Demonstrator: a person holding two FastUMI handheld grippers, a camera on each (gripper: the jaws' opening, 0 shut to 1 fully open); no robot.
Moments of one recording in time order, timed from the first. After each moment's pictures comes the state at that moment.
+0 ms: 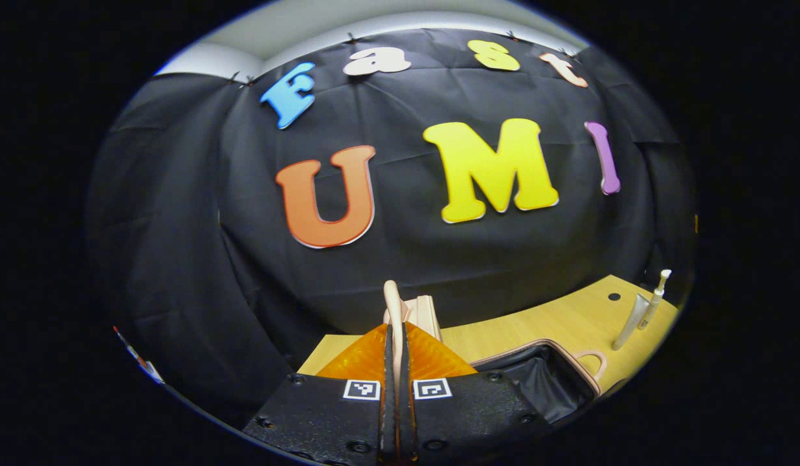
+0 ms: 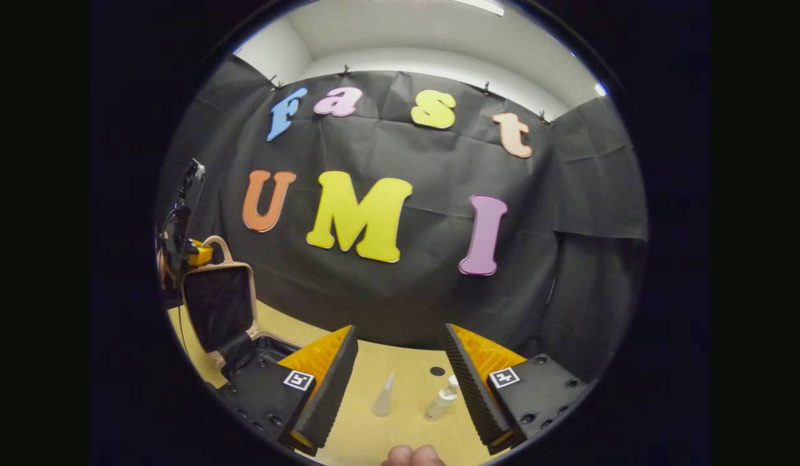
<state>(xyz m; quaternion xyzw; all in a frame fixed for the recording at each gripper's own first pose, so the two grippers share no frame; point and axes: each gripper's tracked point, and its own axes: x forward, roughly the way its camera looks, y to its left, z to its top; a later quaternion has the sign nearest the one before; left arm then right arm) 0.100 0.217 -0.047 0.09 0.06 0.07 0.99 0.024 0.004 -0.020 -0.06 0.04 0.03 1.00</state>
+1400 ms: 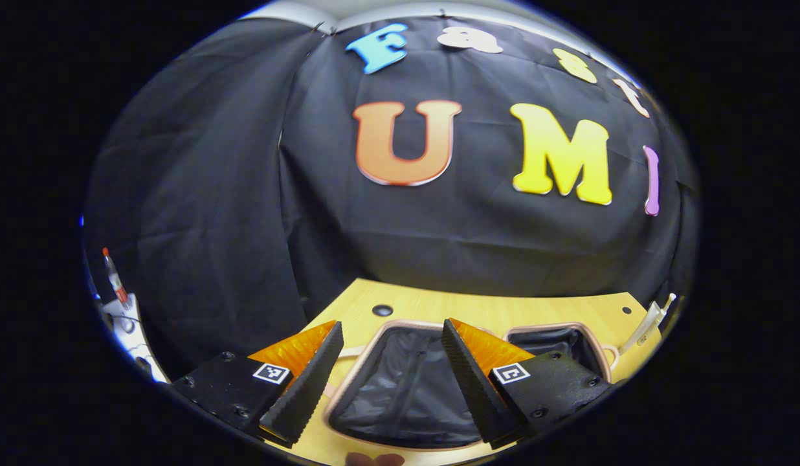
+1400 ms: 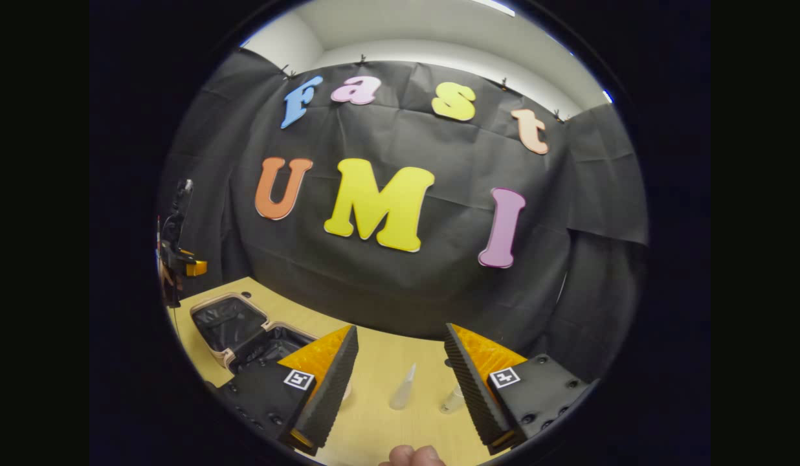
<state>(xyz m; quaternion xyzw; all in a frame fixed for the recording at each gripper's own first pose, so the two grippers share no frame) 0.089 0.230 -0.092 0.00 0.11 0.13 0.99 0.010 0.002 -0.038 -0.06 0.07 0.03 1.00</state>
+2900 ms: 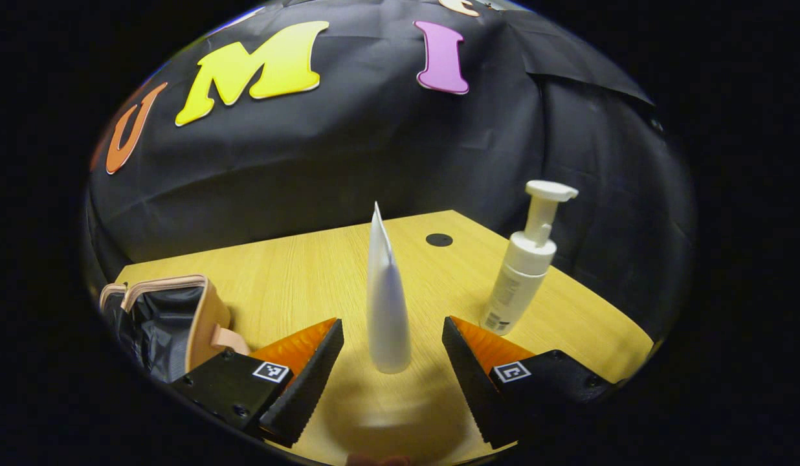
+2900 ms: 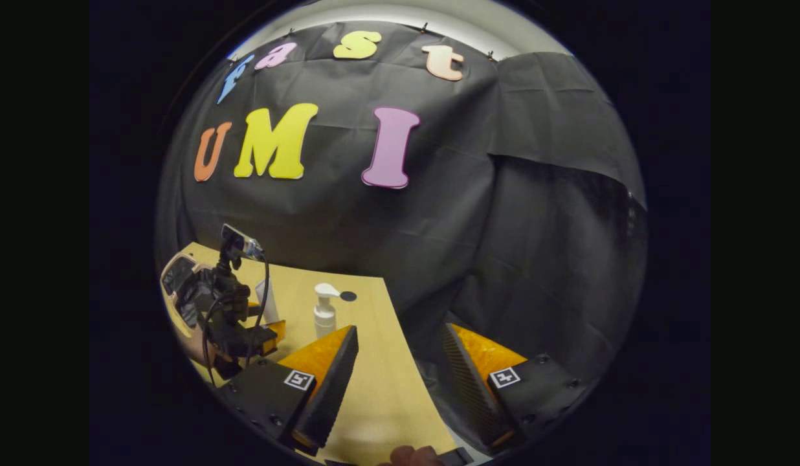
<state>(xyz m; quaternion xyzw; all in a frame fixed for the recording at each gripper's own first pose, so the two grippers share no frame) 0.191 -0.294 -0.312 0.06 0.24 -0.19 0.95 -0.018 -0.262 -0.142 -0.04 0.19 -0.12 0.97</state>
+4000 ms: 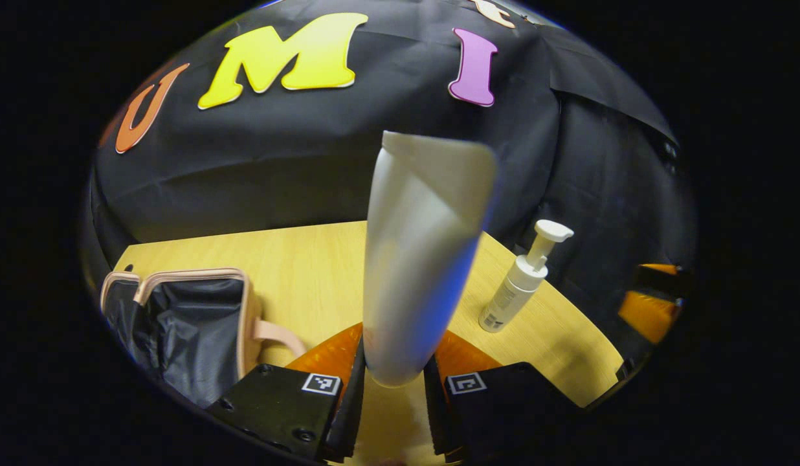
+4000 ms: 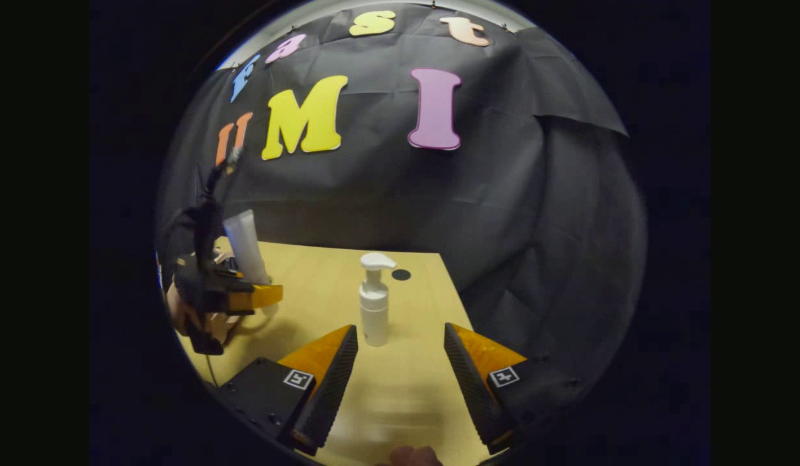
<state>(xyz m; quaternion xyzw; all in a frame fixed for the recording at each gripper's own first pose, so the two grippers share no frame) 0.150 -0.238 -0.252 0.02 0.27 -0.18 0.95 0.046 -0.181 -0.240 0.01 0.23 0.02 0.97</state>
